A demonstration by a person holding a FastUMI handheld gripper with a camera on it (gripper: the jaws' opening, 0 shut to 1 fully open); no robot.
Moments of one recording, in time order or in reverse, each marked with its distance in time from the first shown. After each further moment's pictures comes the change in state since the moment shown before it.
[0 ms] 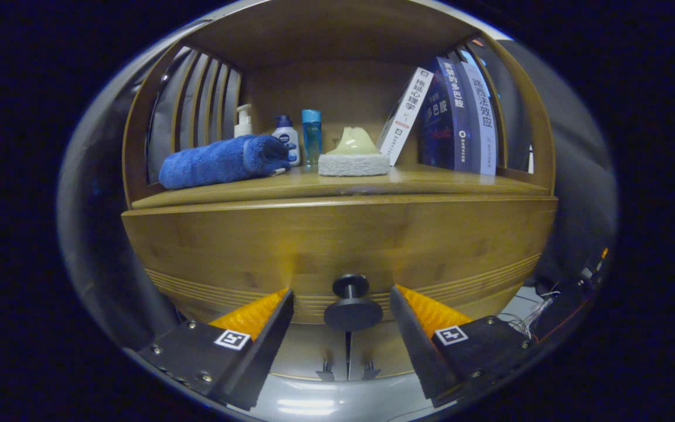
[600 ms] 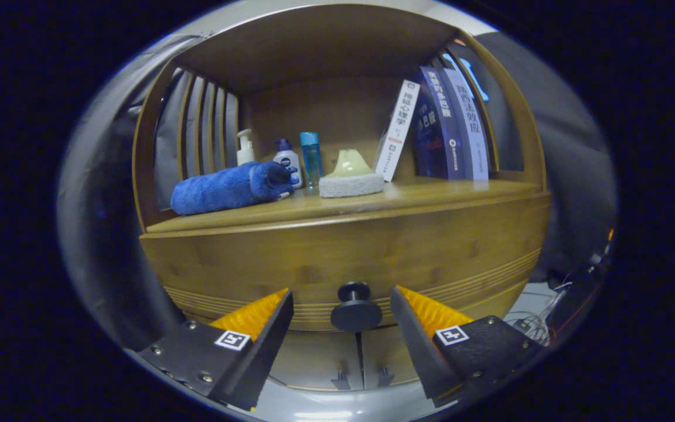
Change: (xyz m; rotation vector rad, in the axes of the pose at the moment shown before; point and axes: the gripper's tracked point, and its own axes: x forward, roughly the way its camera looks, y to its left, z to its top) arm -0.024 0.007 0.022 0.041 -0.096 0.032
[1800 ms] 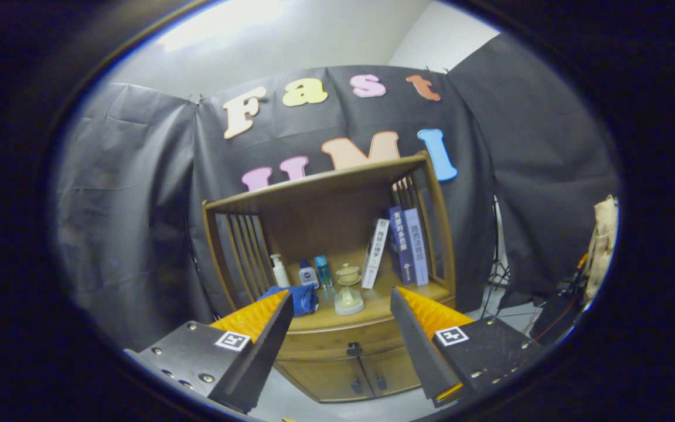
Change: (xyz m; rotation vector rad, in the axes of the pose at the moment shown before) arm -0.267 -0.035 0.235 0.159 -0.278 -0.008
